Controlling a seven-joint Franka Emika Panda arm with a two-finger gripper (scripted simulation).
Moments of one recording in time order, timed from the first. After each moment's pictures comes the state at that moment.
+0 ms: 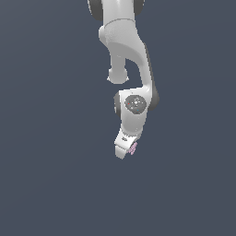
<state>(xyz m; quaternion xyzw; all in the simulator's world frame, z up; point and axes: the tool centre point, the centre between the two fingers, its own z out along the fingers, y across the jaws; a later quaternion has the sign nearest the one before) 0.032 0.056 0.055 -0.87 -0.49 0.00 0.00</state>
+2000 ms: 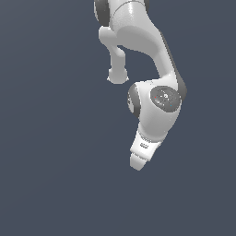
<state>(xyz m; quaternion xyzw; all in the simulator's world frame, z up) 0.099 0.106 0.140 -0.87 -0.49 0.00 0.00</state>
